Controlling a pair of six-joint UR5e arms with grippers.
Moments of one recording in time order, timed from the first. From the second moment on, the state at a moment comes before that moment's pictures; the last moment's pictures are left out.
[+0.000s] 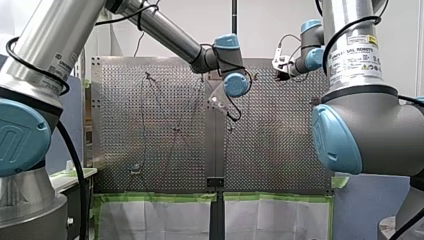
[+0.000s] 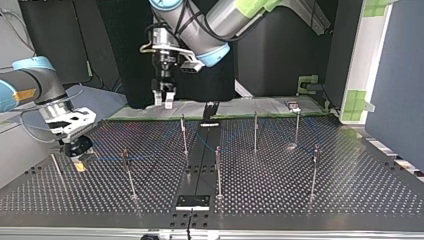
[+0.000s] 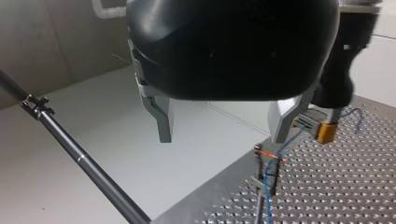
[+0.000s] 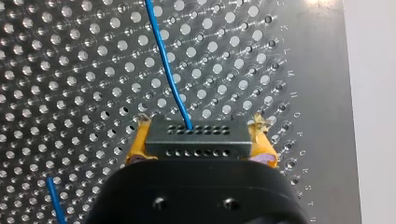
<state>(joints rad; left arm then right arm) -0.87 -1.95 -1.60 -2.41 -2.31 -2.15 1.72 -1.25 1.35 -0.07 1.11 1.82</state>
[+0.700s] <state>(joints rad) -0.88 -1.95 -1.78 -2.23 -2.39 -2.07 1.72 -1.24 1.35 -0.07 1.11 1.82</state>
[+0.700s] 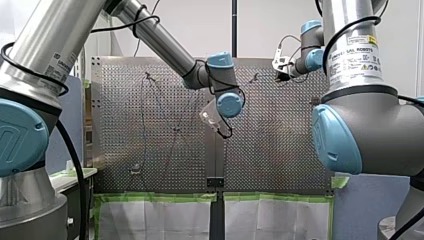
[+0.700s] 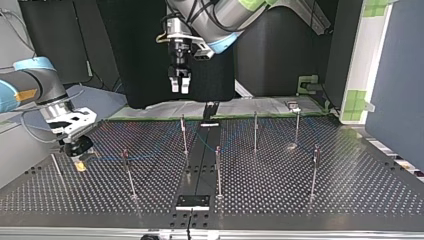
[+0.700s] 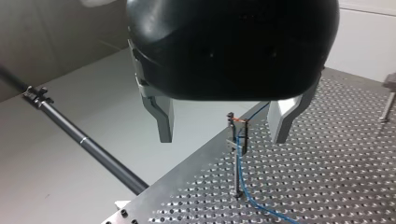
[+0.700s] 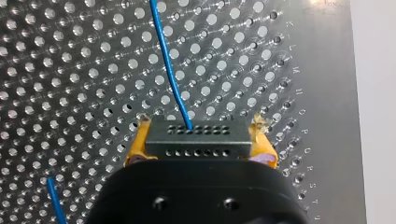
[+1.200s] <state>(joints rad) -0.84 -1.95 -1.89 -2.13 -2.30 -2.04 1.72 -1.24 1.35 -0.07 1.11 1.82</state>
